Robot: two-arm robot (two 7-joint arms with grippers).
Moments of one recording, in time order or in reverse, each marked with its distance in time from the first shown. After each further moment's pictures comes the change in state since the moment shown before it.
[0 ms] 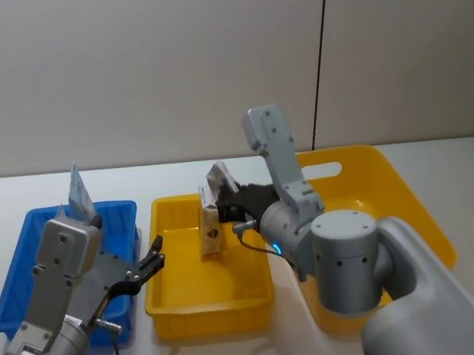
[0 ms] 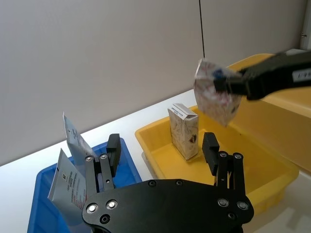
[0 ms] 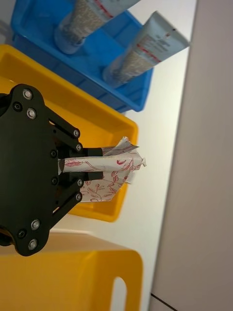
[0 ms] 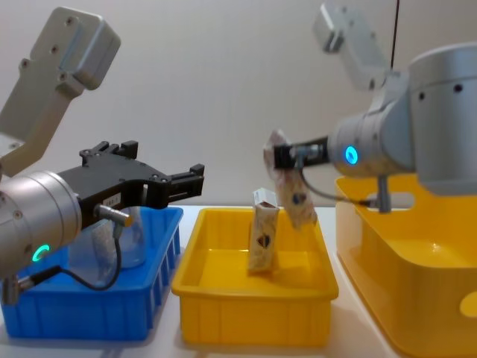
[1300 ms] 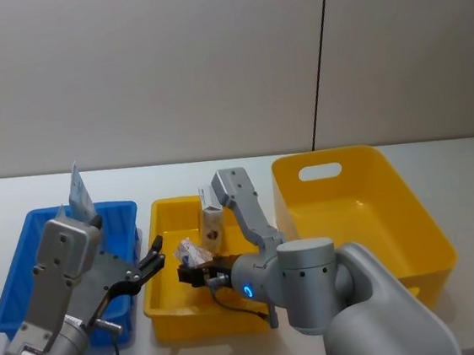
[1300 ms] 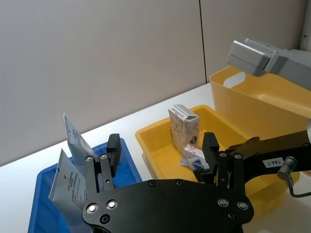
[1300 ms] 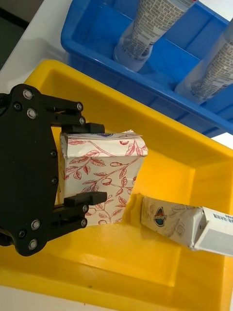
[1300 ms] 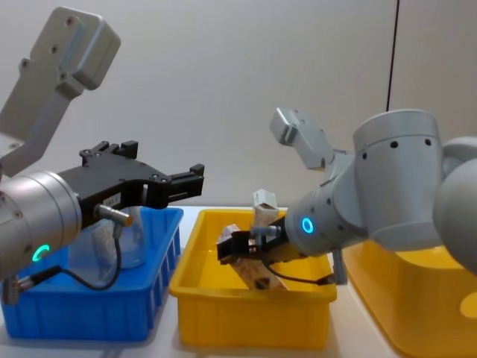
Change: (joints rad) left arm 0.000 0.000 0.000 0.000 0.000 0.000 0.000; right arm 0.082 -0.067 0.001 0.288 0.109 0.131 0.049
